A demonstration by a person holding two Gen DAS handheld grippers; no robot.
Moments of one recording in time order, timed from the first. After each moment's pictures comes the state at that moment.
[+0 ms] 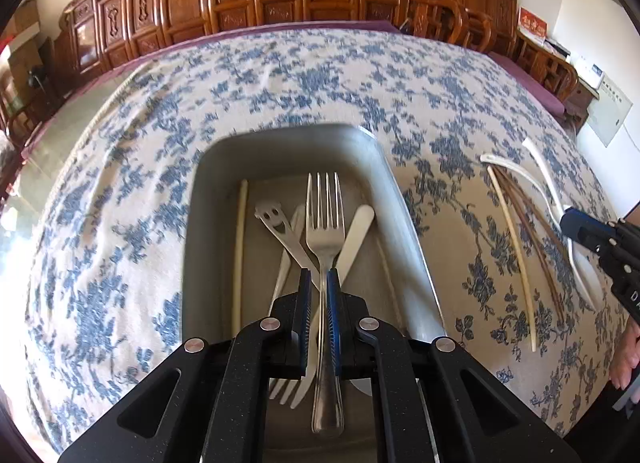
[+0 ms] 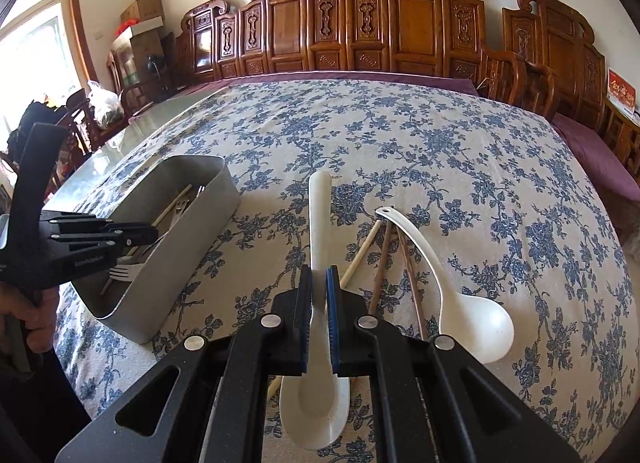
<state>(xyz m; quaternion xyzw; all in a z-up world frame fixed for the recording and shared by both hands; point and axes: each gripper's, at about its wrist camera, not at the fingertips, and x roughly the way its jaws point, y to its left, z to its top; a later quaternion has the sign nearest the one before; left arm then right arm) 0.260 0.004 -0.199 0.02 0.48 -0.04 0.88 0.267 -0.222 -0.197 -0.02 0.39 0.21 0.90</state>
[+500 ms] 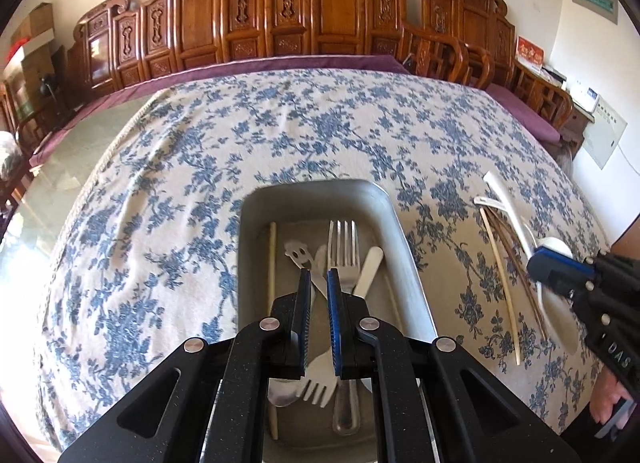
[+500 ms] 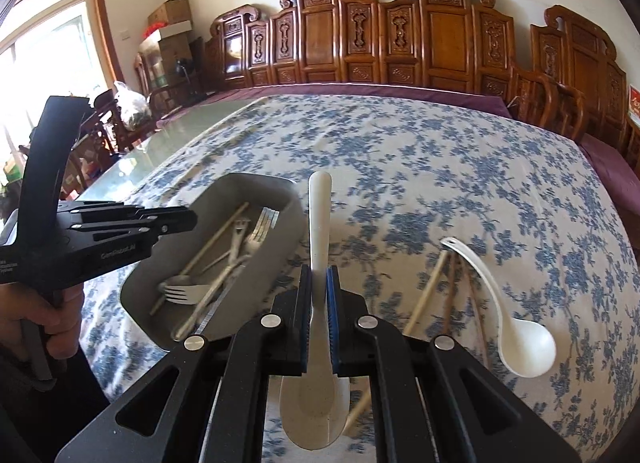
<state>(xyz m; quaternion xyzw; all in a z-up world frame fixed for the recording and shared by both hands) 0.253 0.025 -0.163 0.00 0.43 -0.04 0.90 0.256 -0.172 -0.172 -0.01 0.37 0.26 0.89</state>
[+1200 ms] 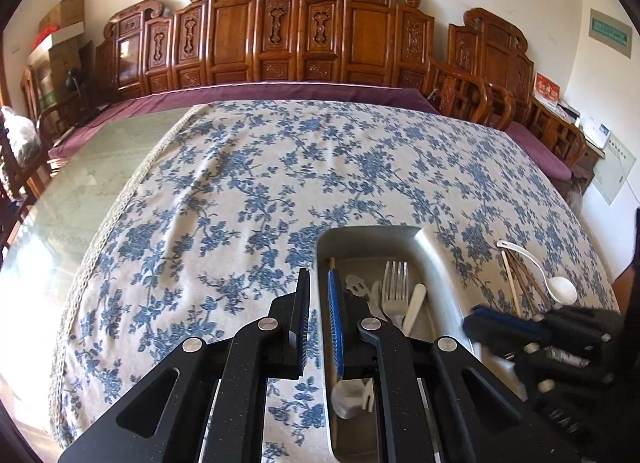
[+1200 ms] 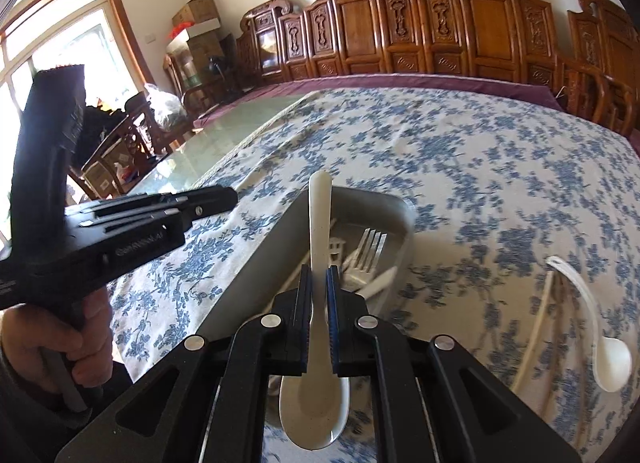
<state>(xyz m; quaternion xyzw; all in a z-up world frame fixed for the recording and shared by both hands) 0.251 0.080 -0.136 -0.03 0.39 -0.01 0.92 0.269 -0.079 -0.173 0.02 0.40 0.32 0.86</state>
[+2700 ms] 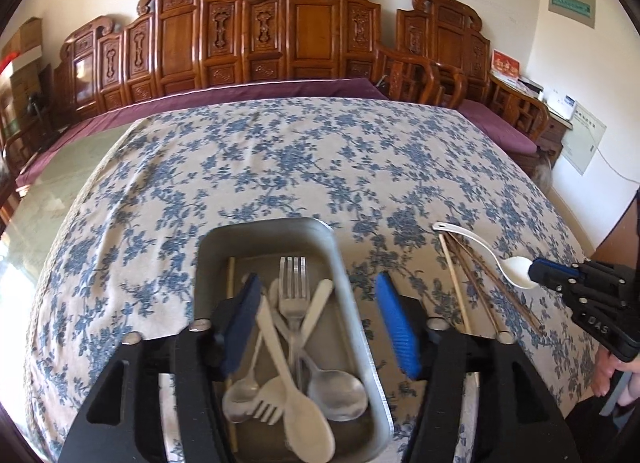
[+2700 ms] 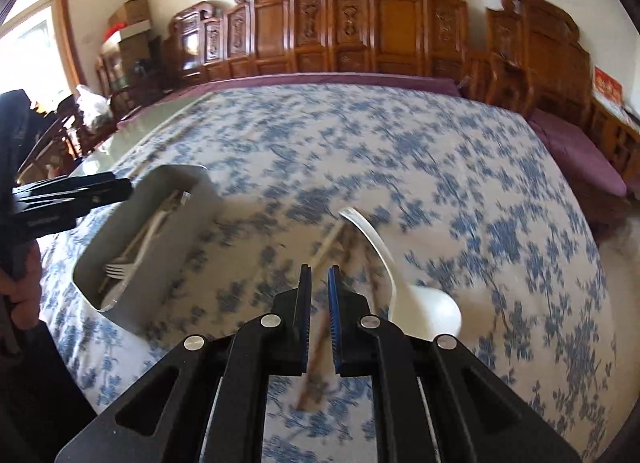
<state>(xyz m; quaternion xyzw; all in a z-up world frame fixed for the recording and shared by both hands) 0.251 -0.011 -0.146 0.00 0.39 -0.08 0.92 0.261 -0.266 -0.192 -0.01 0.40 0.18 0.90</state>
